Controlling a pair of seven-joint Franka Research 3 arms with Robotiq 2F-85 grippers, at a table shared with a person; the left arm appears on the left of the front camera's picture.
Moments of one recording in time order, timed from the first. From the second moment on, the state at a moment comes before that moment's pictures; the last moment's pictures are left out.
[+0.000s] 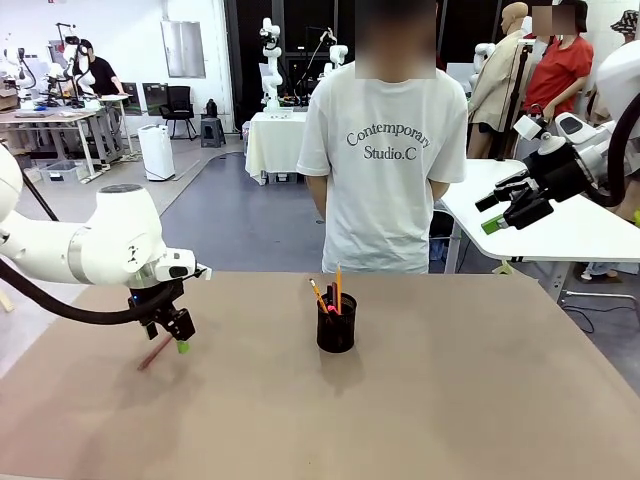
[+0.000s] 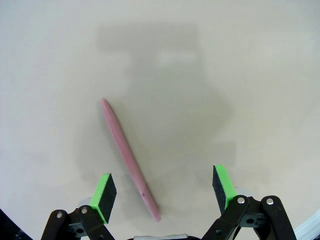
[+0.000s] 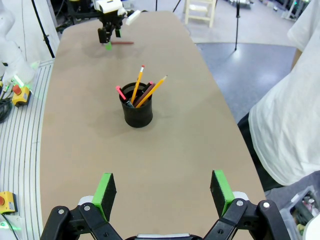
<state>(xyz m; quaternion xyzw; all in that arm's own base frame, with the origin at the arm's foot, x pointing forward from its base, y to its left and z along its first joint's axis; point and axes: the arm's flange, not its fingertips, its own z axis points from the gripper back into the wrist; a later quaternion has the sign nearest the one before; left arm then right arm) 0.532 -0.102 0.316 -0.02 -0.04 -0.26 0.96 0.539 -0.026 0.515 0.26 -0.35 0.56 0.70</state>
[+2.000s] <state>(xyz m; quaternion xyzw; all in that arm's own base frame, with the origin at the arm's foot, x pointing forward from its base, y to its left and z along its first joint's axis) 0.573 -0.089 0.310 -0.01 -0.05 -0.28 0.96 0.539 -0.026 0.515 0.26 -0.35 0.56 0.70</state>
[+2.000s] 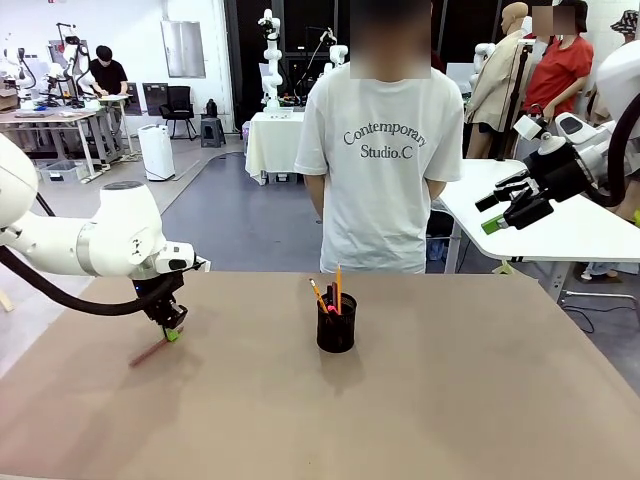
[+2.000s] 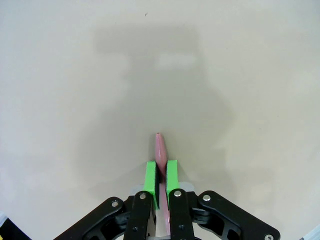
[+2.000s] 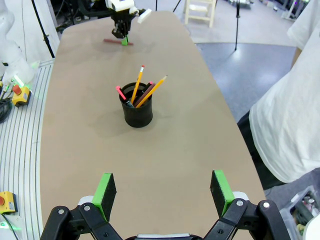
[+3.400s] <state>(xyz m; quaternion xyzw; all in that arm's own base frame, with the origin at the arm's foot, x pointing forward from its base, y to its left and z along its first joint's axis) 0.529 -0.089 0.421 -0.43 -0.45 -0.35 0.70 0.538 -0.026 0.515 0.26 -0.35 0.56 0.70</state>
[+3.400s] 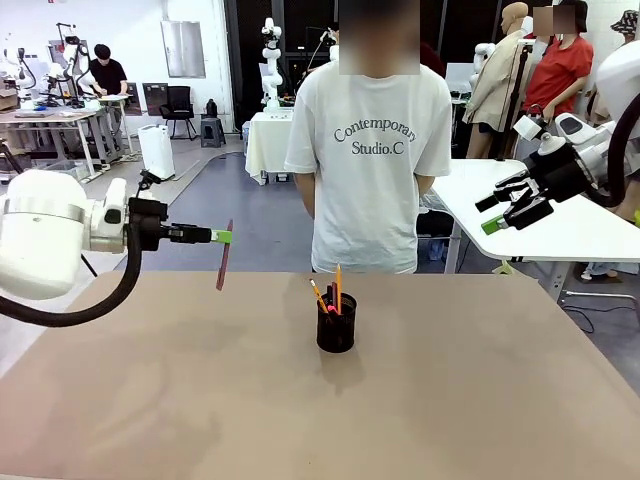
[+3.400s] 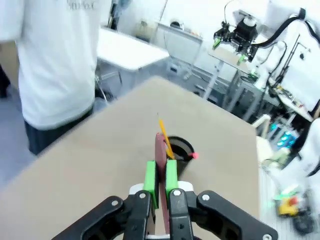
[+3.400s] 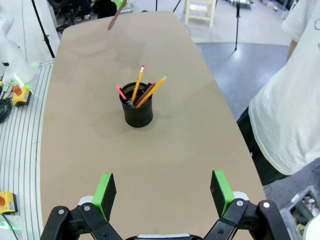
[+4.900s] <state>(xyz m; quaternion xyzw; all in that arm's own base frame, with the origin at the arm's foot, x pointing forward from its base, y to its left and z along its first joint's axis) 0.521 -0.127 0.411 -0.46 -0.63 -0.49 0.39 0.538 -0.026 0.515 0.26 -0.35 0.56 0.70</state>
